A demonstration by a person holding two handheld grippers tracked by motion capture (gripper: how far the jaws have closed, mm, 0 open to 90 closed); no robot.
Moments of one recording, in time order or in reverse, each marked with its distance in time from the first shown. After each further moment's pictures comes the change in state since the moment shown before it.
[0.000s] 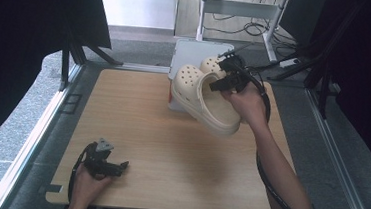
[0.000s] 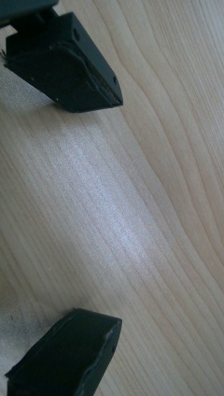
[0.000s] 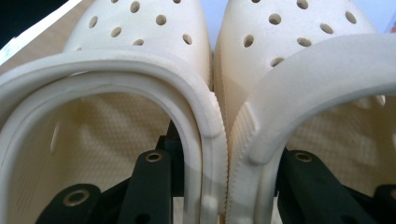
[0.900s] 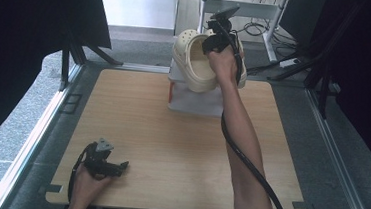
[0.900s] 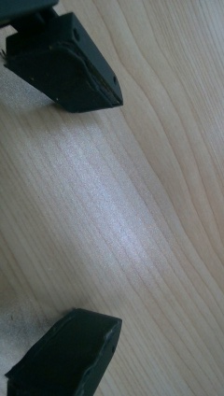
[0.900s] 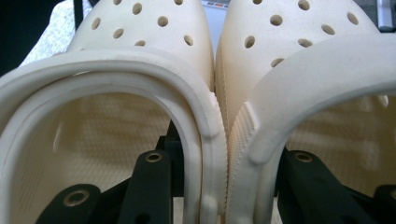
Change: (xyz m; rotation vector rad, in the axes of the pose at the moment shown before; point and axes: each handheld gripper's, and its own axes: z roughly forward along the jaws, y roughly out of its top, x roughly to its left) left arm 0.000 0.000 0.000 0.002 0.001 -0.001; right arm -0.026 0.103 0.059 -0.036 -0.174 0.295
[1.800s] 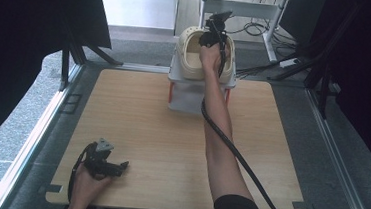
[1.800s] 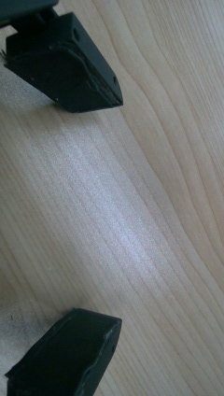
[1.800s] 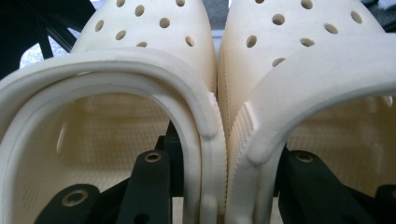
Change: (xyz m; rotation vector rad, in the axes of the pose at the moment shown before) left arm 0.000 0.000 0.000 -0.004 -0.003 0.002; right arm -0.016 0.028 0.097 -0.019 -0.071 0.198
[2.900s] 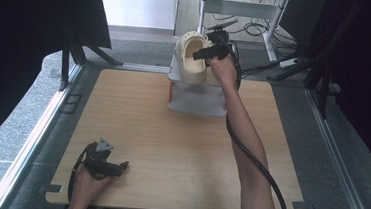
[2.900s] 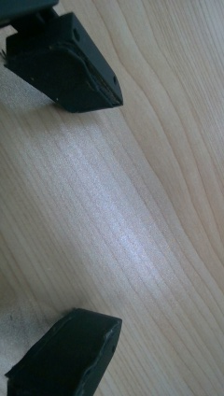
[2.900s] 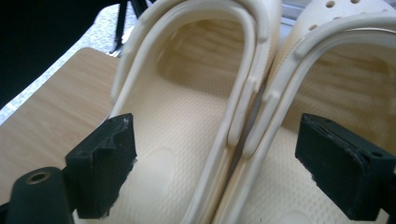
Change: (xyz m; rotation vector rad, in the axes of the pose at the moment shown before) left arm 0.000 0.000 0.000 -0.001 0.002 -0.001; right arm -0.021 -0.044 -0.049 -0.056 0.263 -0.367
